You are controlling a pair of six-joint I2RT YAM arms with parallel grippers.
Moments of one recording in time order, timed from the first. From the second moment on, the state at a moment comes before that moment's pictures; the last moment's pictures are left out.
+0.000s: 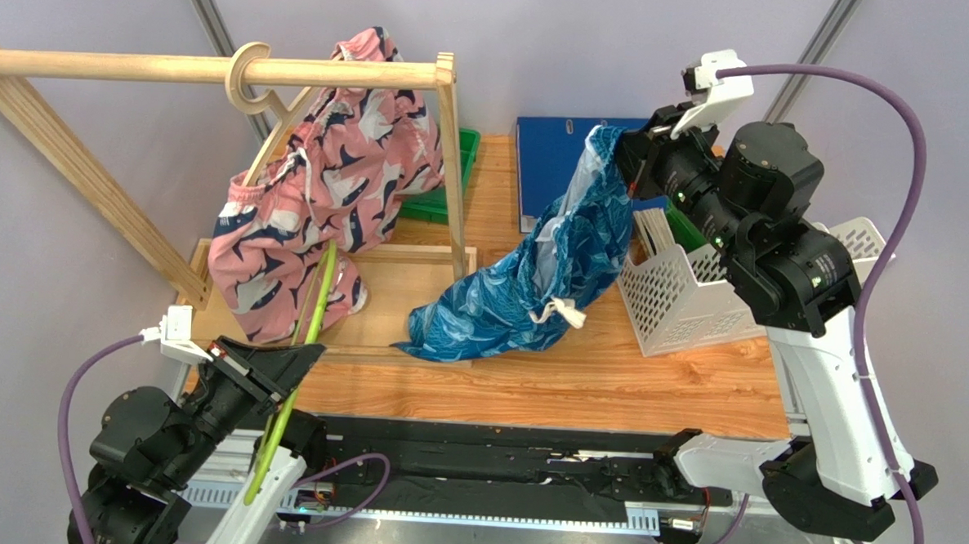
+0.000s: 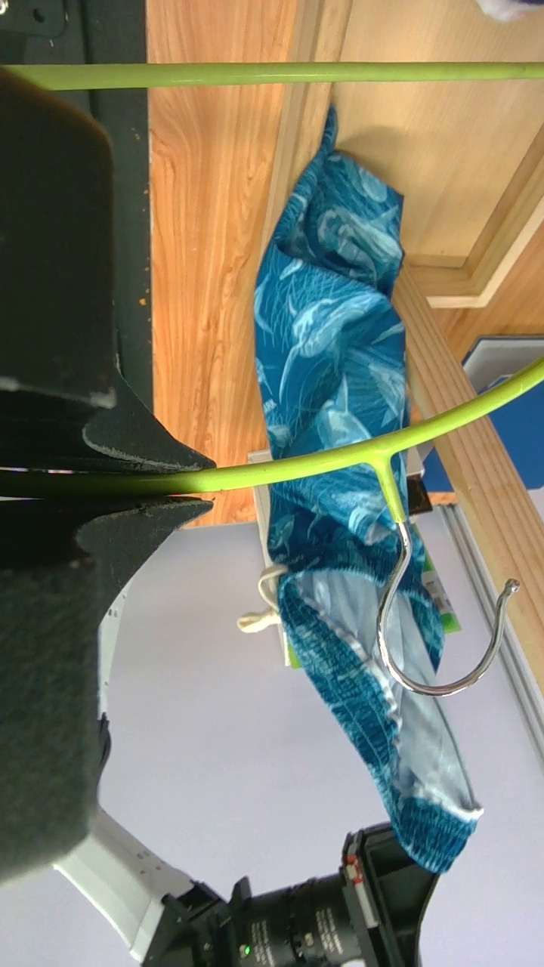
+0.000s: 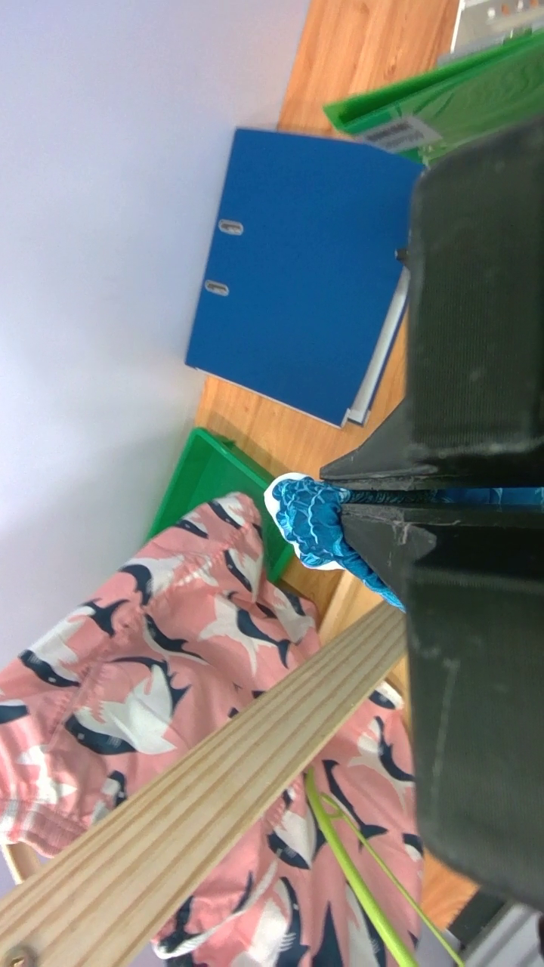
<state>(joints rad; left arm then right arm) -0.29 0.20 1.15 -1.09 0.15 -1.05 0.60 1.22 1.89 -0.72 0.13 0.14</state>
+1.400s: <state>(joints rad) -0.29 0.20 0.98 -0.88 0.39 -1.15 0.73 1.04 1.13 -0.91 0.21 0.43</state>
